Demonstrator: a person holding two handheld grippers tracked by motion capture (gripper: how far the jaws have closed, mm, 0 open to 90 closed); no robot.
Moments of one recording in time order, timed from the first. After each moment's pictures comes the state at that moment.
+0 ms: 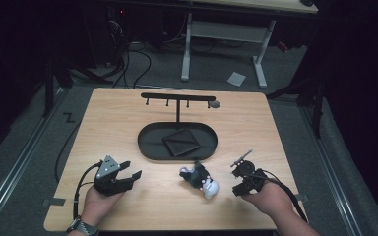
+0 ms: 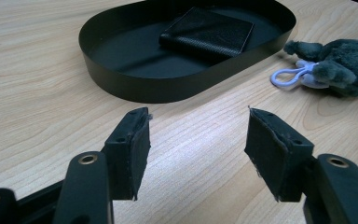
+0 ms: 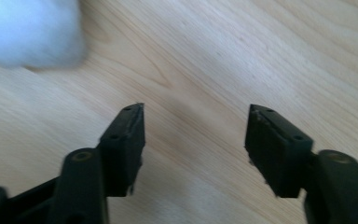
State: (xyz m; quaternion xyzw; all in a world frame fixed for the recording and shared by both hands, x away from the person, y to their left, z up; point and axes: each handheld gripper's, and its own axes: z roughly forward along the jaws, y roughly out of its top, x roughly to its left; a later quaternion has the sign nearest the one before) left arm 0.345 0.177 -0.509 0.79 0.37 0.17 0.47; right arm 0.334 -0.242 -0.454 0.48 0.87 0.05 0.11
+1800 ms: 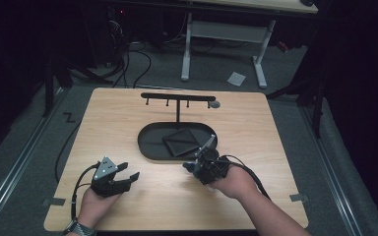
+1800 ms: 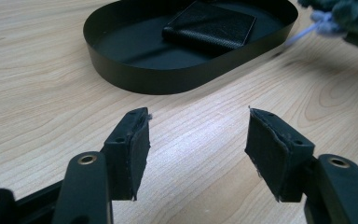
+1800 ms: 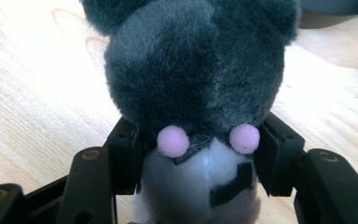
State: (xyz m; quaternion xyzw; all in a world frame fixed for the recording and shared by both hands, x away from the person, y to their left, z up) left arm 0.342 0.184 -0.510 0.79 0.37 0.16 0.47; right arm 0.375 -0.158 -0.444 0.43 0.90 0.07 0.06
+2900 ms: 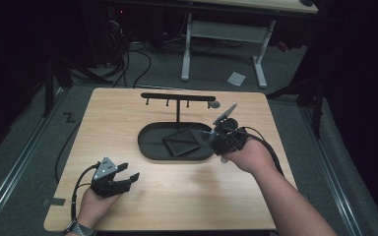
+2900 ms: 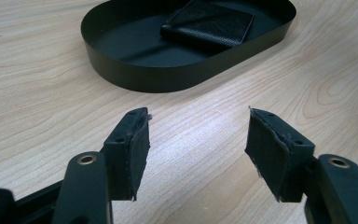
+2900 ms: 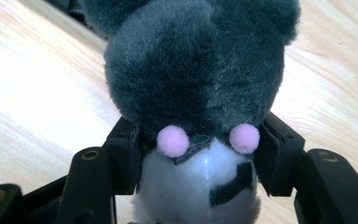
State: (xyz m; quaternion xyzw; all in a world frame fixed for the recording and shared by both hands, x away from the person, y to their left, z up) left arm 0.341 0.185 -0.510 0.79 0.37 0.16 0.47; right arm 0.413 -0.192 -0.369 0.49 0.86 0.10 0.11
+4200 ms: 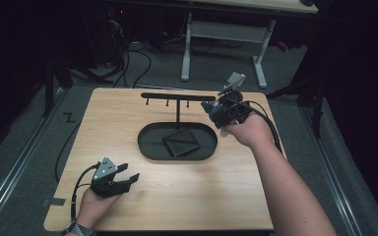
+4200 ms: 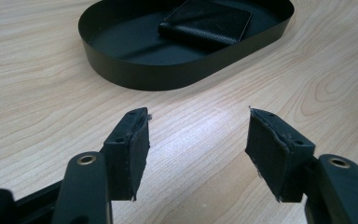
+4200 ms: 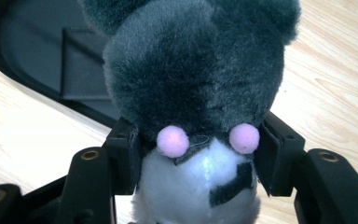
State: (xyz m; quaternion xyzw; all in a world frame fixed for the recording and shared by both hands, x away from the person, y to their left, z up) left arm 0.341 0.185 -0.511 0.79 0.36 0.16 0.46; right arm 0.460 -0.199 -0.325 0.54 0.82 0.14 0.14
